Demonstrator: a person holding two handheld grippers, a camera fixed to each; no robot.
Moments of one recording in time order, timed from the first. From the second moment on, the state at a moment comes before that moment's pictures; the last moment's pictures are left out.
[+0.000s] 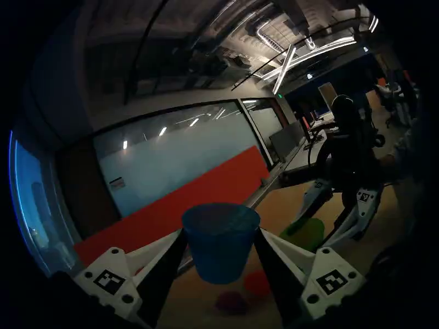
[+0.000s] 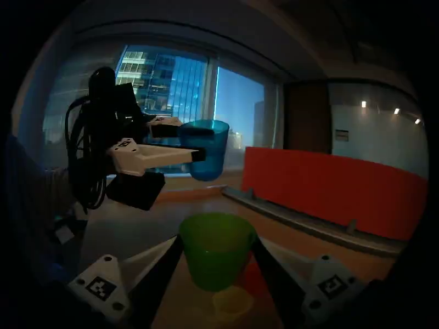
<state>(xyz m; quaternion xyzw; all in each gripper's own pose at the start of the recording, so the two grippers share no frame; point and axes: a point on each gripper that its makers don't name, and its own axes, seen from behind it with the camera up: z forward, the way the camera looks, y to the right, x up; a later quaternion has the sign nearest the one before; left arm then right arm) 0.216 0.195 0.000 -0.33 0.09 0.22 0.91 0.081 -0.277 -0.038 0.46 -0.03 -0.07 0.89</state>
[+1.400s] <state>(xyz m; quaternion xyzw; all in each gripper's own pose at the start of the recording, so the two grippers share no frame) 0.251 0.212 0.004 -0.26 0.17 0.44 0.84 0.063 -0.298 -0.035 0.48 -0.04 -0.07 0.87</state>
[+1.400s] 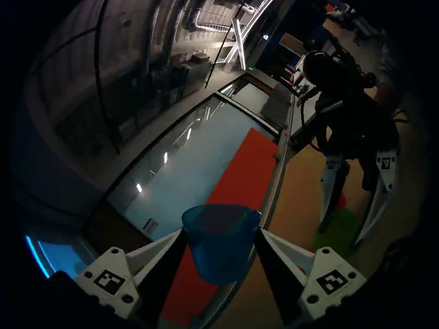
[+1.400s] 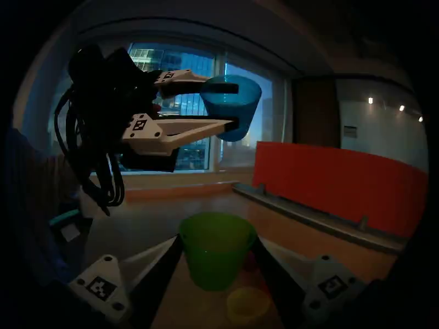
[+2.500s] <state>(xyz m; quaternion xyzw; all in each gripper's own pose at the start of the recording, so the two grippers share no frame) 0.260 0.221 0.001 -0.24 0.19 0.51 0.80 0.066 -0.293 -0.035 0.47 -0.04 -0.07 0.88</state>
